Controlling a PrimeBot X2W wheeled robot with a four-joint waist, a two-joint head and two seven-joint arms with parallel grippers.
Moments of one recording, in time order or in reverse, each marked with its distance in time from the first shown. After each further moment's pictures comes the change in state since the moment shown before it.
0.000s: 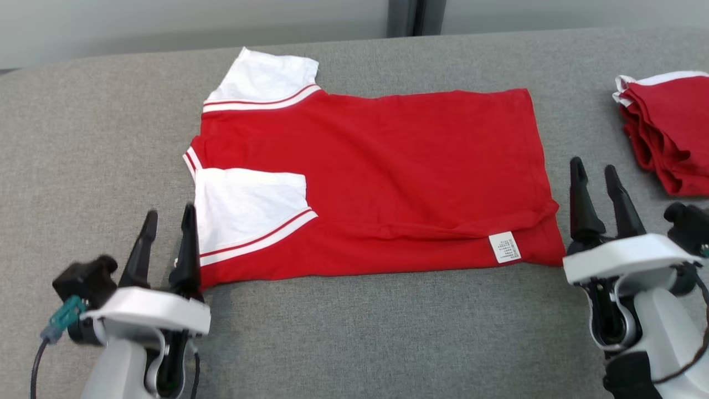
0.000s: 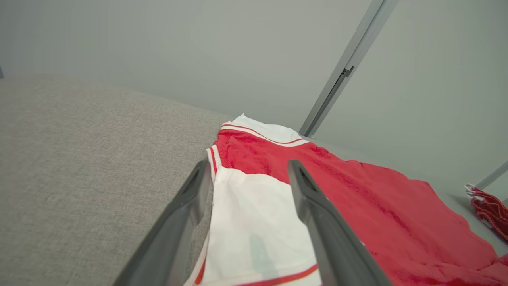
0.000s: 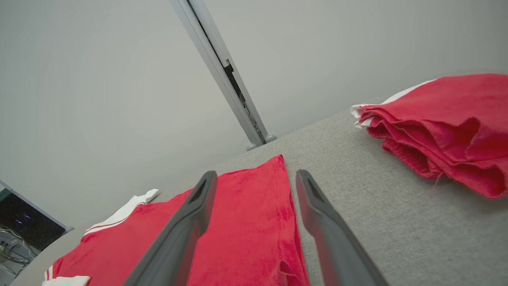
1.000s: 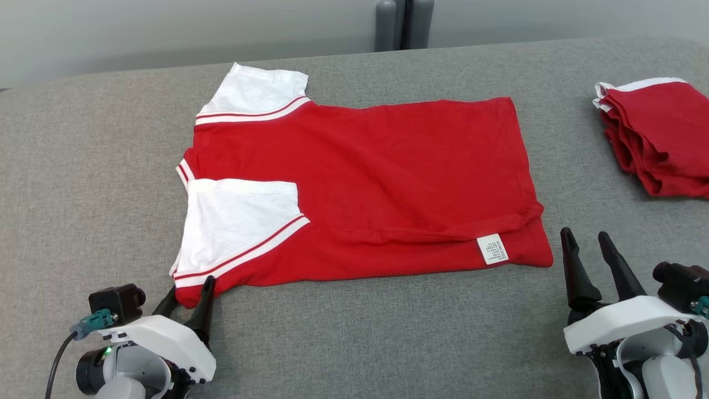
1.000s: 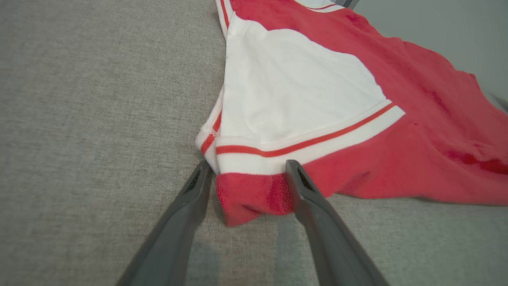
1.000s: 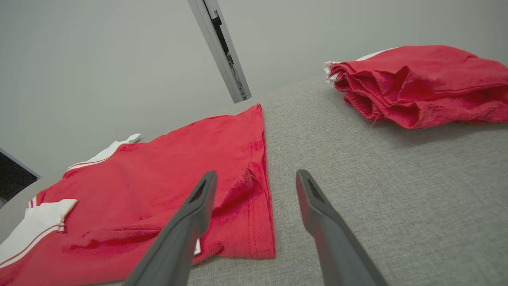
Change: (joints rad) left arm 0.129 0.063 -0.073 -0.001 -0.056 0.078 0.333; right arm 0.273 0.031 -0.078 -0.246 -0.170 0.000 0.148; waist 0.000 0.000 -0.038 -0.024
